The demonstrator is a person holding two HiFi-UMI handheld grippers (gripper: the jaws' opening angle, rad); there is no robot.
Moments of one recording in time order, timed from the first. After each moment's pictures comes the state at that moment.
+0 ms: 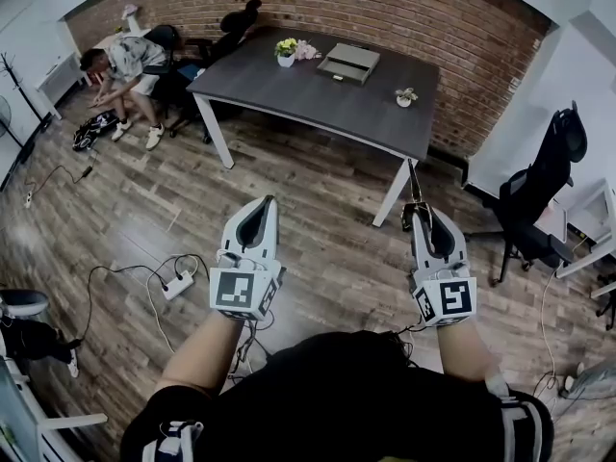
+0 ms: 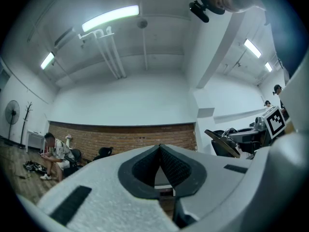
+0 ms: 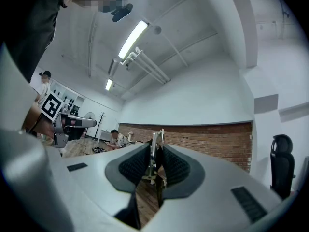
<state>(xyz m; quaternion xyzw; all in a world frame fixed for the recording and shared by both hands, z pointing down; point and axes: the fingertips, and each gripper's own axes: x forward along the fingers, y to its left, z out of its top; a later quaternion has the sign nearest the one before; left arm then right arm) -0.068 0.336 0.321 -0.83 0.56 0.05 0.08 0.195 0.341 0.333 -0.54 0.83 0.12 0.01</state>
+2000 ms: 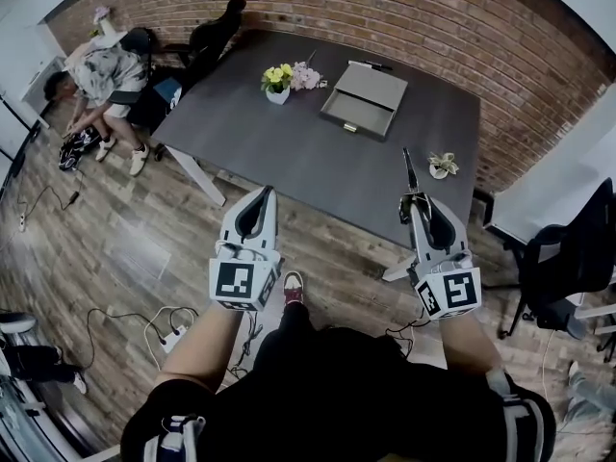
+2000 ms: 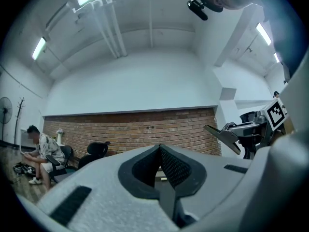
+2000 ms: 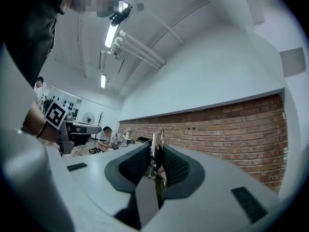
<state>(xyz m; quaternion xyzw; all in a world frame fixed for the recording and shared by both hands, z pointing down) -0.082 -0.144 0.359 -0.82 0.57 0.01 0.06 0.170 -0.138 0.362 -0.51 0.86 0.08 0.01</state>
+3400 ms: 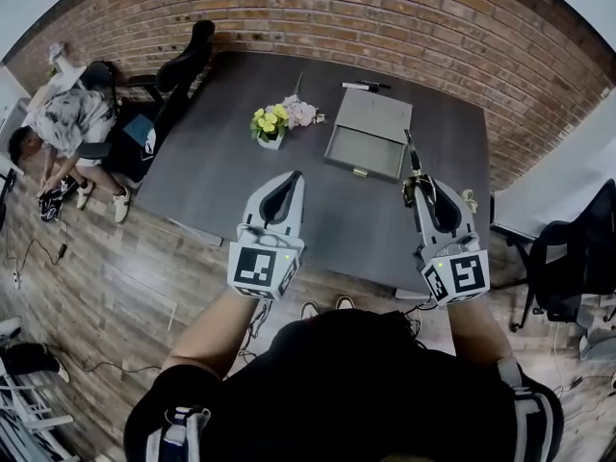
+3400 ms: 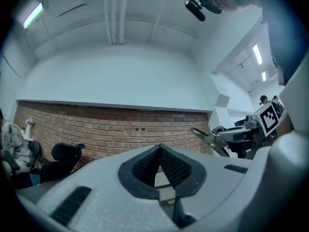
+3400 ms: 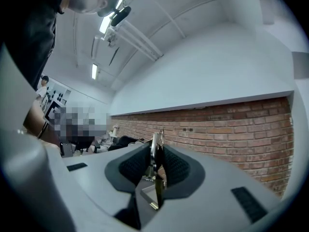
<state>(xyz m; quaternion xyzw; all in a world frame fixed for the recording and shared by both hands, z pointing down) -0.088 -0.375 0.339 -0.89 0.46 0.04 0.06 0.115 -0.342 0.337 -0.56 0.82 0.10 -0.01</state>
